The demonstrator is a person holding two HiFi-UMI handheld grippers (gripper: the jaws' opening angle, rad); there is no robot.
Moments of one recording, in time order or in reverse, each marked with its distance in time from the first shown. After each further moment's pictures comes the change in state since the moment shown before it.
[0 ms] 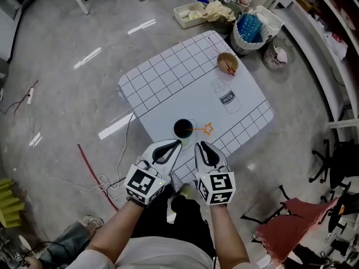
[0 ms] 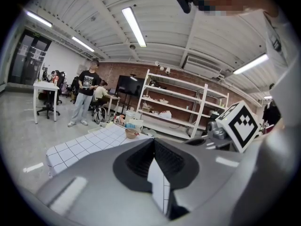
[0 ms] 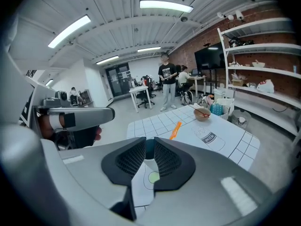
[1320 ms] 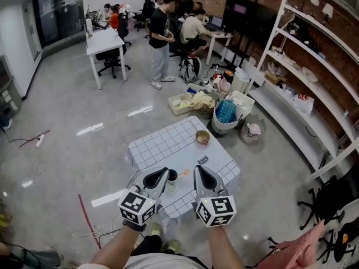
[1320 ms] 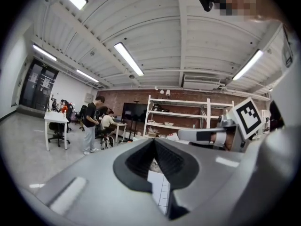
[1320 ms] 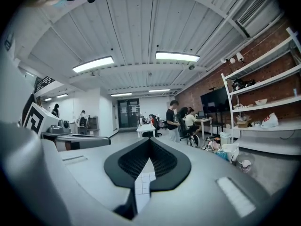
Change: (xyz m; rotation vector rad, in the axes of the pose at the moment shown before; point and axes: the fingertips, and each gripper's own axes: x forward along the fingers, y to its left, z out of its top) left arm -0.121 -0.105 0.212 0.092 -0.251 0.140; right arm -0.221 0.061 0.229 -0.116 -0.480 0.068
